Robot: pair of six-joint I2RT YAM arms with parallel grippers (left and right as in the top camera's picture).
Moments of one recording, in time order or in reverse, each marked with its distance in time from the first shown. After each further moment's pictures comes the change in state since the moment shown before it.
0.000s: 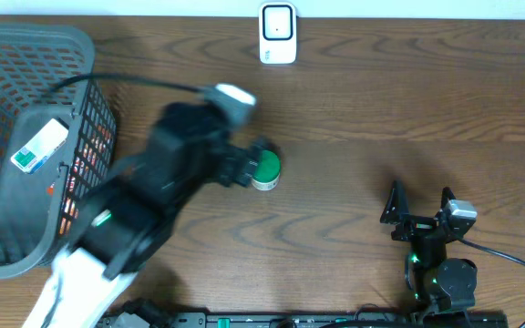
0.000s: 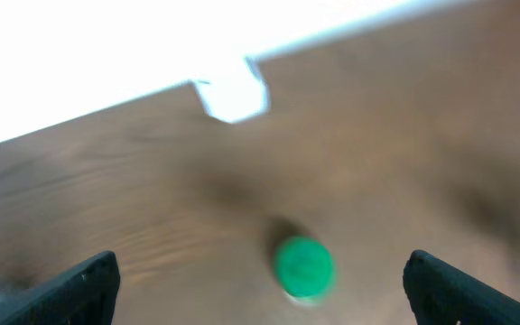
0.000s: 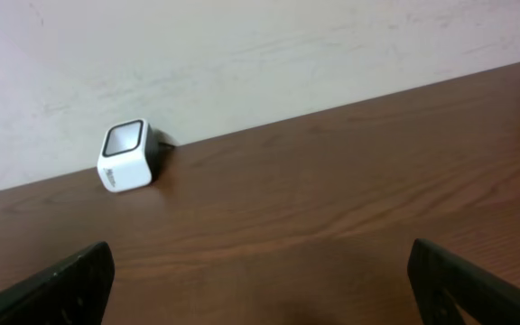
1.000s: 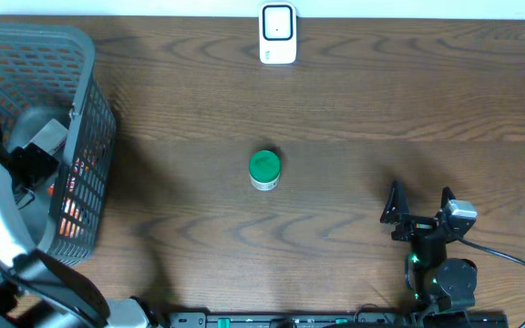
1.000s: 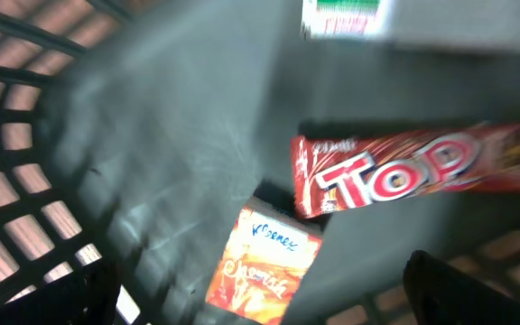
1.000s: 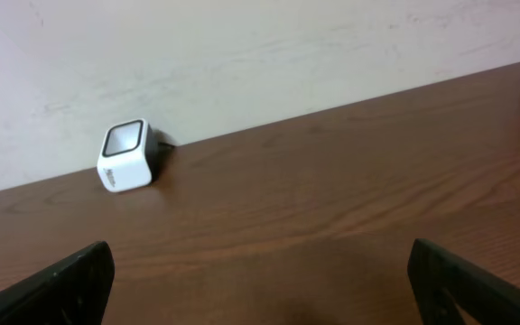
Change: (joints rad) left arm 1.194 0.520 -0.016 -0.235 0.036 -0.180; right arm 0.000 0.000 0.000 0.000 0.000 0.000
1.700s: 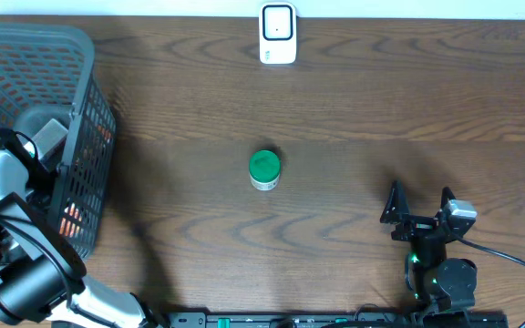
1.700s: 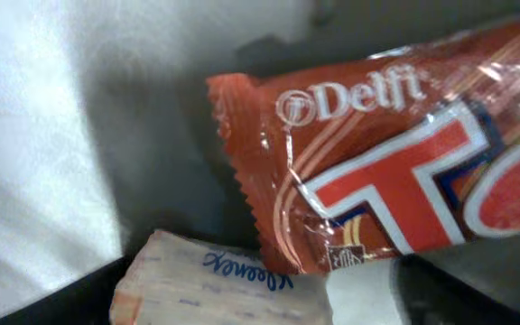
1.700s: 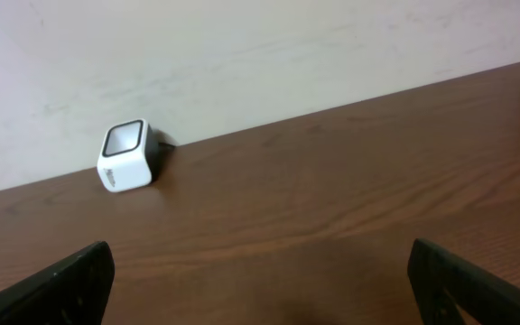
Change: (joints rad) left arm 0.000 0.230 -0.146 0.122 0.130 0.111; right arm 0.000 0.000 0.000 0.000 0.000 0.000
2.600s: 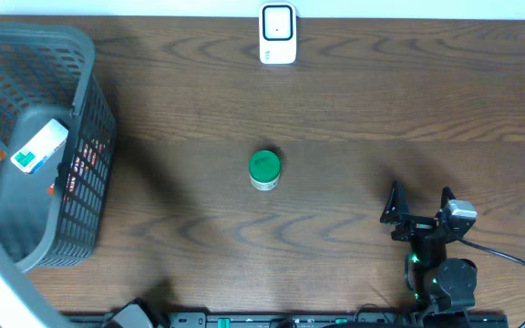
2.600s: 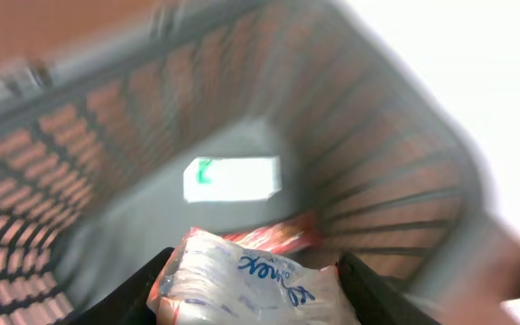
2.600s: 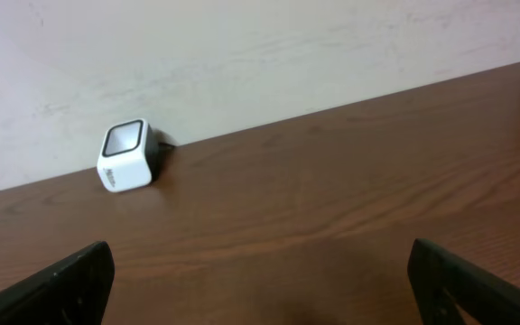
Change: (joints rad) left arm 0.000 -0.478 0.625 -0.256 0.065 -0.109; right arm 0.000 0.000 0.000 0.000 0.000 0.000
